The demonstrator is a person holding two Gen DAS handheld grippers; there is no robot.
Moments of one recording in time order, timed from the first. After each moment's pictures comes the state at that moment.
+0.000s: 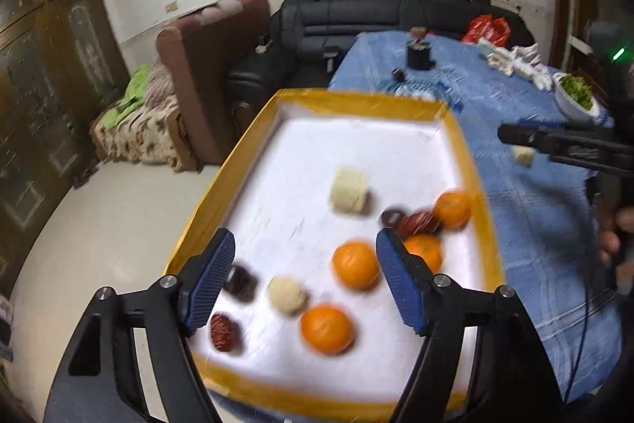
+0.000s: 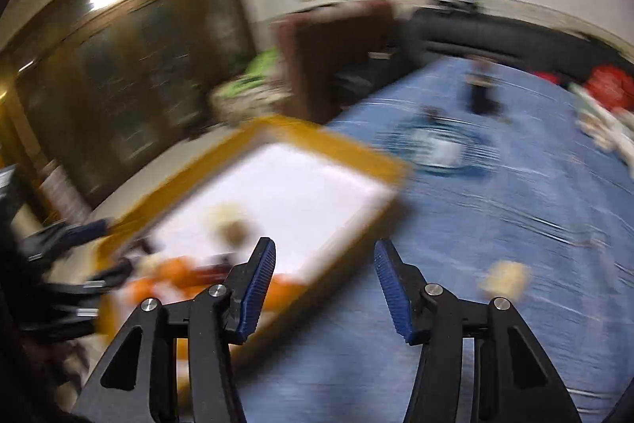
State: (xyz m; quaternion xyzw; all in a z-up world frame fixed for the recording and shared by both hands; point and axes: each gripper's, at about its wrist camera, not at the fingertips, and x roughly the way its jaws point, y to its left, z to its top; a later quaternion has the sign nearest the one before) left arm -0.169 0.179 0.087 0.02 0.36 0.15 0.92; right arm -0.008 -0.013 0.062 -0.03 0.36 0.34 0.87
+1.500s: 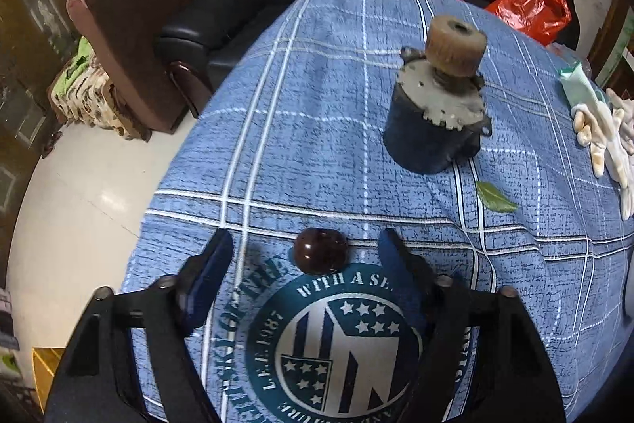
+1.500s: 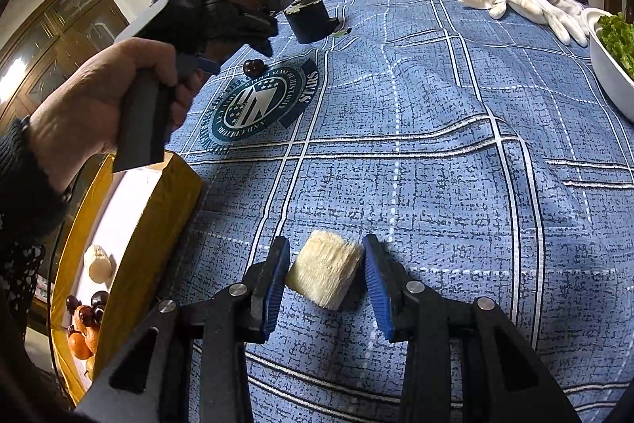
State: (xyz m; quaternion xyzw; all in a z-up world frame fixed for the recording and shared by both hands) left arm 0.249 0.148 0.033 -0.04 0.52 0.15 0.84; right arm 0.066 -0.082 0.007 0.07 0.47 0.25 0.84
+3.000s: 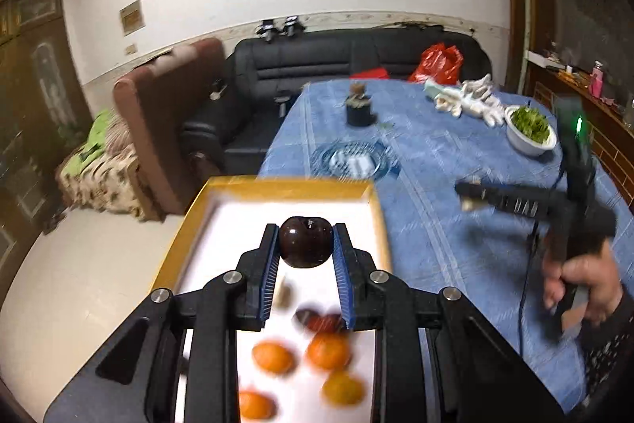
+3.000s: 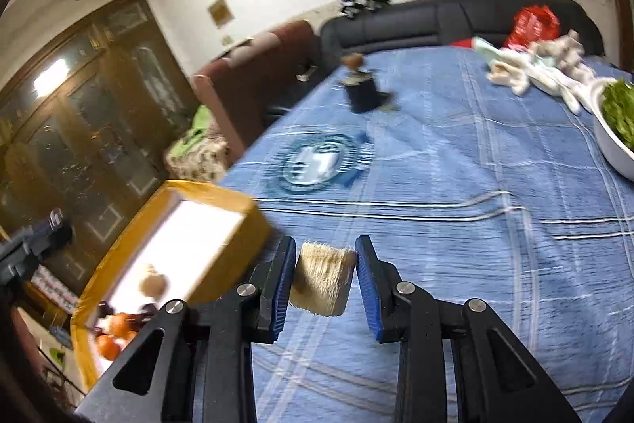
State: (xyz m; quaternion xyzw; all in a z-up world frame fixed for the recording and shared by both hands) left arm -0.133 0.141 0.130 0.03 0.32 0.08 0.94; right arm 0.020 -0.072 0.062 0.09 0.35 0.33 0.87
